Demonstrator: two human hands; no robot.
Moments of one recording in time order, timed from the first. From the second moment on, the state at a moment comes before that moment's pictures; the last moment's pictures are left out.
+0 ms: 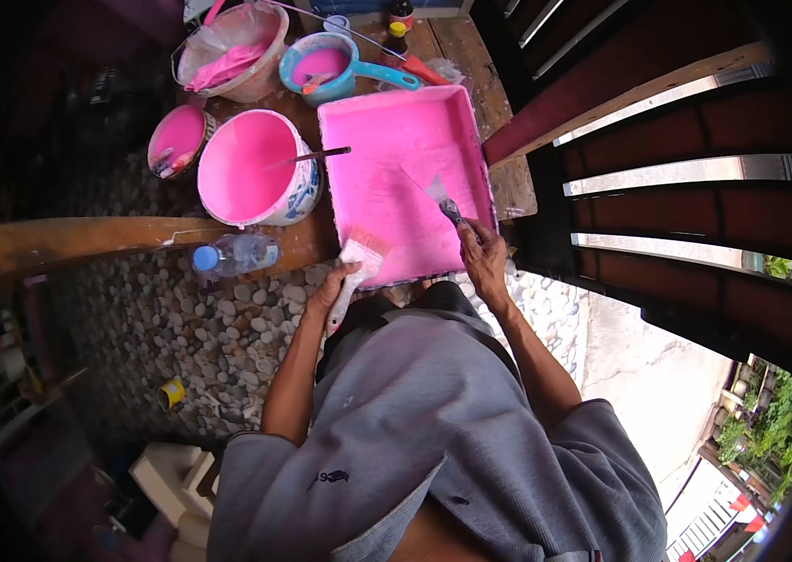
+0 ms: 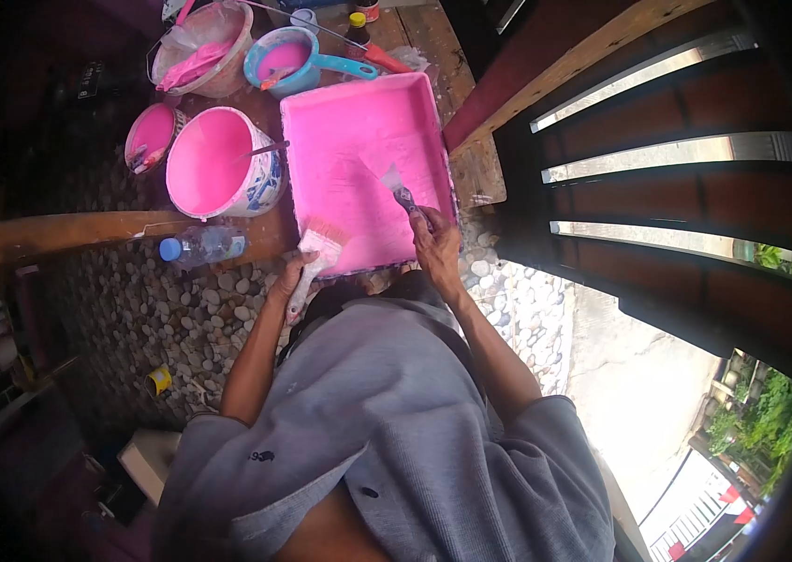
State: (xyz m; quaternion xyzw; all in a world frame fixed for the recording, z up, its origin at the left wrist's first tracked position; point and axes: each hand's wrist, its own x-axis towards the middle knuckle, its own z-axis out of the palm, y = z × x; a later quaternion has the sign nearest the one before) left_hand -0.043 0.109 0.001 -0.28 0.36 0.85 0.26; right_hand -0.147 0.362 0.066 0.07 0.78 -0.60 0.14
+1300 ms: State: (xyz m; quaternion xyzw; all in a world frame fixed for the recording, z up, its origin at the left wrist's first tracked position) left_hand -0.046 0.108 0.006 -0.31 0.38 0.83 0.26; right_hand -0.234 0.313 0.025 -0.07 0.88 -0.47 -0.01
